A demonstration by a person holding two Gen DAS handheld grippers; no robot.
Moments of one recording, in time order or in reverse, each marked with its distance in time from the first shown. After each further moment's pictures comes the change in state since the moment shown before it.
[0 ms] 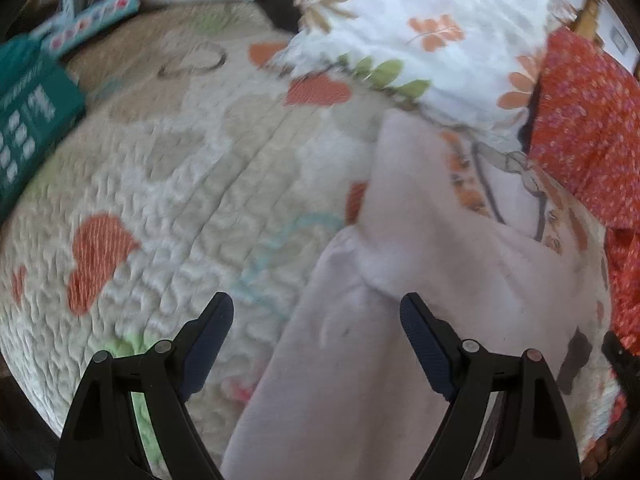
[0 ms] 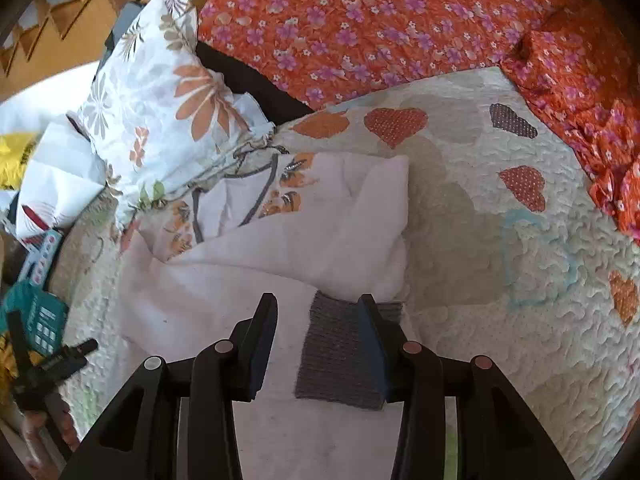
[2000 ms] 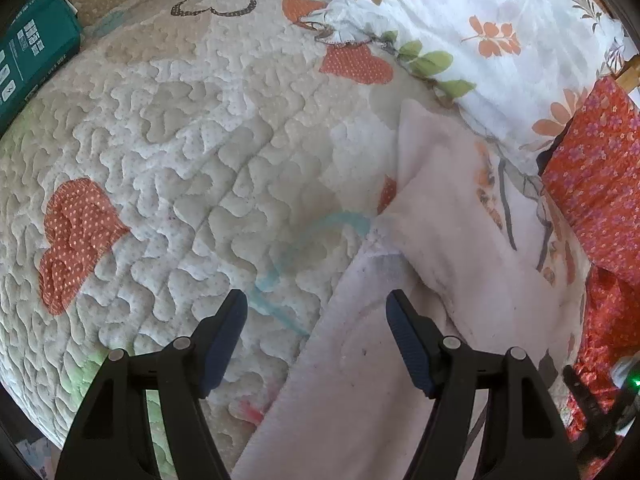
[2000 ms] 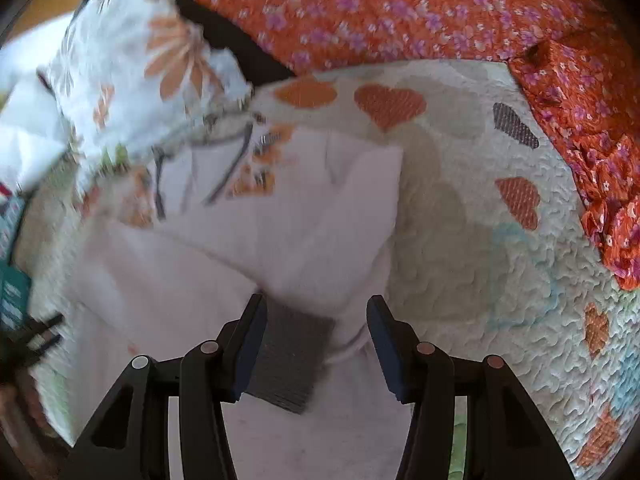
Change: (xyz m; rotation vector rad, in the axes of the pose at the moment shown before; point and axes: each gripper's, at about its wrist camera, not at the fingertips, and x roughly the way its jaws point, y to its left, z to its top) left arm 0.041 0.047 0.018 -0.179 0.185 -0.098; right arm 0.042 0.002 0.019 -0.090 0.169 -0.136
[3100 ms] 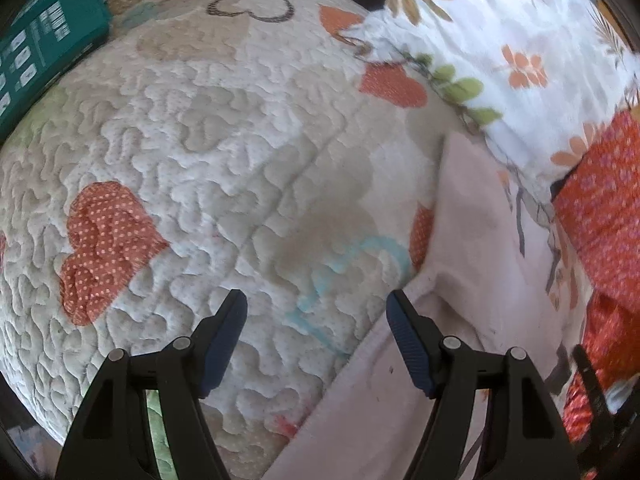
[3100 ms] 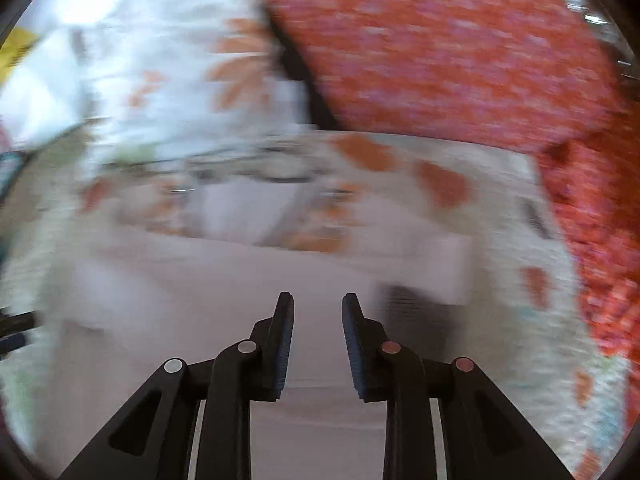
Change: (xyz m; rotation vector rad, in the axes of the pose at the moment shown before) left arm -0.009 0.025 0.007 -0.091 -0.021 0.017; right arm 0.000 0.103 0.017 -0.193 -0.163 -0.011
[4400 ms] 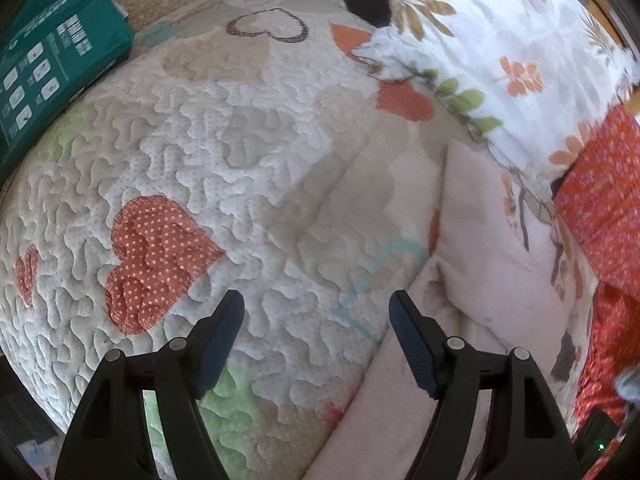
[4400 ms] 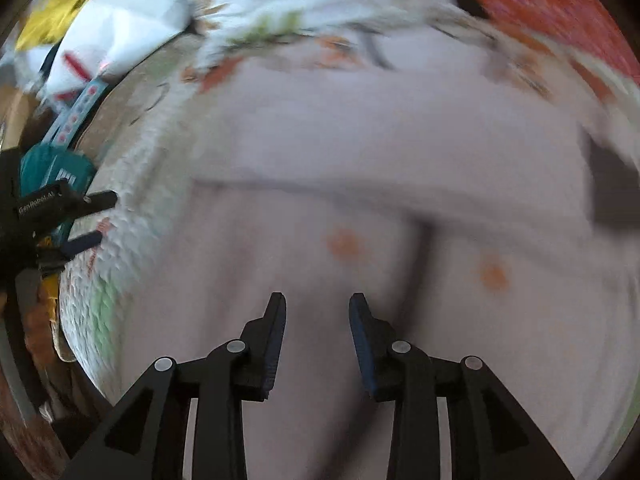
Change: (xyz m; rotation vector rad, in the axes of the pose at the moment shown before) left arm -0.027 0.017 -0.005 0.066 -0.030 0.024; right arm 0.012 0.082 -0.094 0.068 0.296 0.287
